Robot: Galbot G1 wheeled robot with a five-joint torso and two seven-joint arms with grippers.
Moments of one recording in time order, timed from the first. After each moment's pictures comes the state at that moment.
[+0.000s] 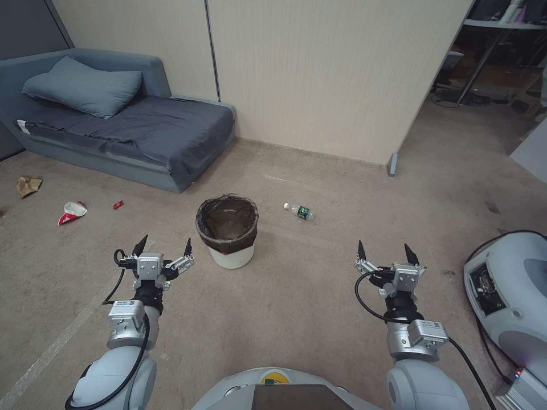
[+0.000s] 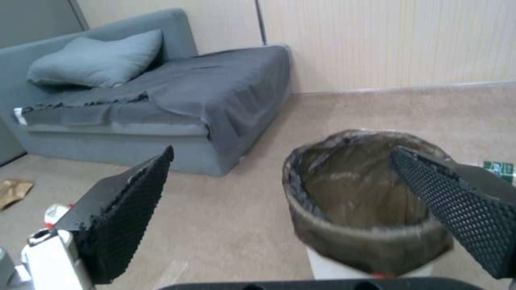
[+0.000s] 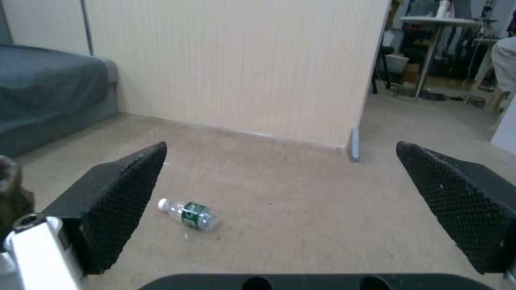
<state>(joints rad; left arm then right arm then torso) 1.76 -1.44 -0.65 -2.41 -0.01 0.22 -0.06 -1.80 1.61 0.64 2.33 -0.05 0.03 0.06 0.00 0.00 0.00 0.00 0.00</state>
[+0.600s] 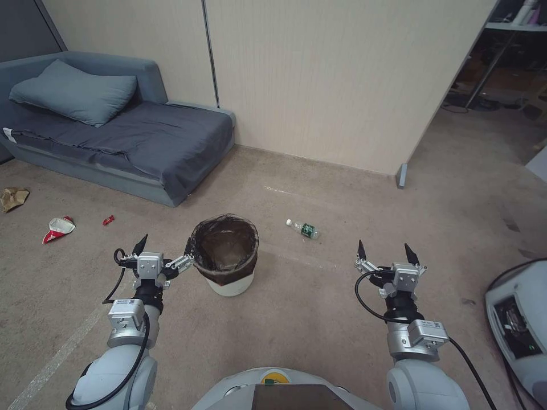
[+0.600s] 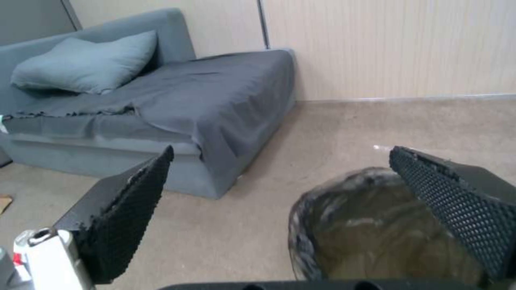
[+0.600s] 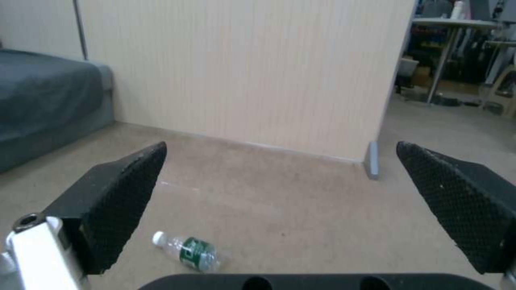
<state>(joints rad) 1.76 -1.45 -0.65 -2.41 -0.02 0.23 -0.06 -1.80 1.61 0.64 2.33 -0.05 0.03 0.06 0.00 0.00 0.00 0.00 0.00</state>
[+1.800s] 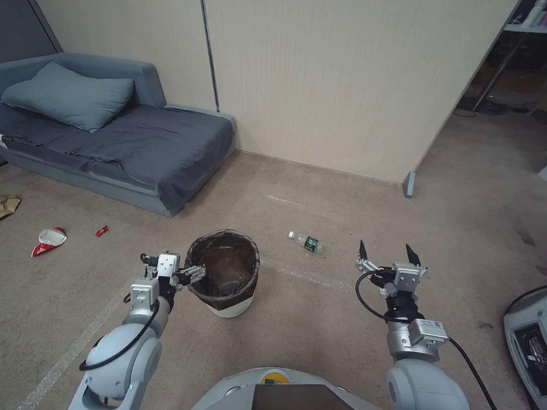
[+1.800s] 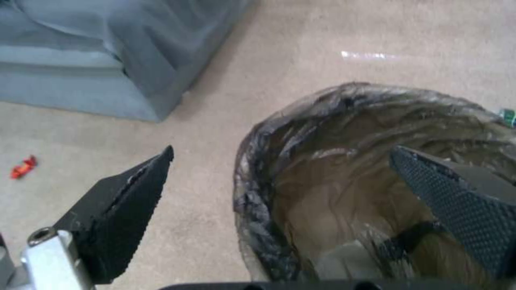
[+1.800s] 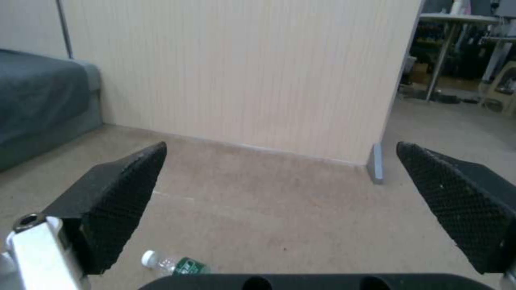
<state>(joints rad) 1.60 -1.28 -0.58 -2.31 -0.22 0.64 -0.10 -1.80 1.61 0.63 2.33 -0.05 0.01 0.08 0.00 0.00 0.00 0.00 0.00</state>
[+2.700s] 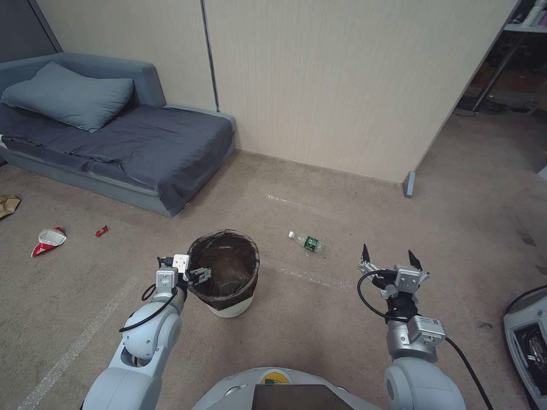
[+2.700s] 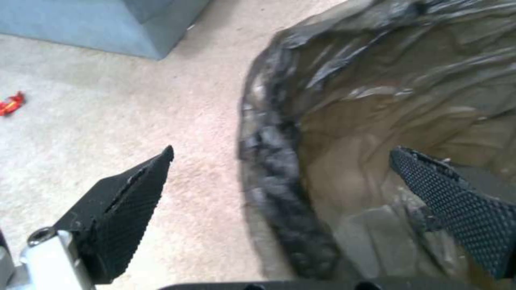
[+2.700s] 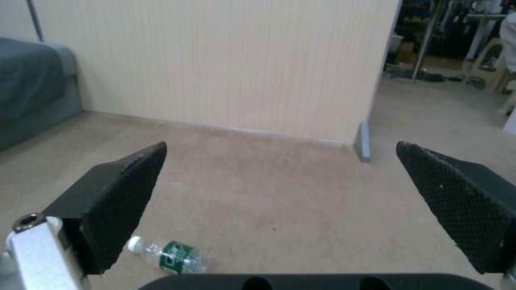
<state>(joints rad) 1.47 -1.28 -0.51 -2.11 -0.27 0.70 -0.21 -1.79 1.61 0.64 2.31 -0.03 -0.04 0.13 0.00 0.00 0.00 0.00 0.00</state>
